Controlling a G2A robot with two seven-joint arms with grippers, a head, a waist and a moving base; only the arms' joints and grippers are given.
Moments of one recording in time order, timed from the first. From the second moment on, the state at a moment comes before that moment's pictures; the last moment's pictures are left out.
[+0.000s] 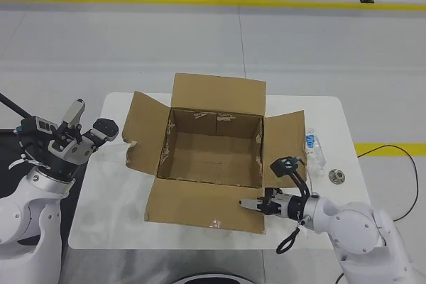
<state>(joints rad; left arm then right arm) 1.50 -1.22 -1.91 -2.06 -0.50 0.08 -0.56 -1.37 -1.07 1.38 -2.11 -0.48 0.08 1.12</state>
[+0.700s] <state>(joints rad) 1.50 -1.22 -1.91 -2.06 -0.50 0.08 -0.56 -1.70 -1.02 1.77 -2.28 -0.98 -0.02 1.09</state>
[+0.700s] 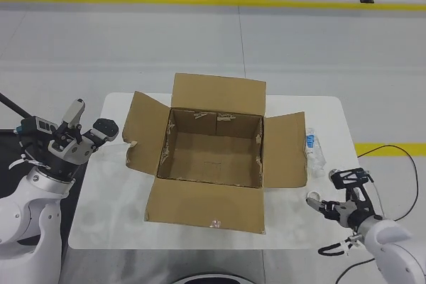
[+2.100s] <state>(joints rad) 1.50 -1.22 -1.91 -2.06 -0.50 0.08 -0.56 -1.35 -1.02 1.52 -1.81 -1.10 -0.04 1.24</state>
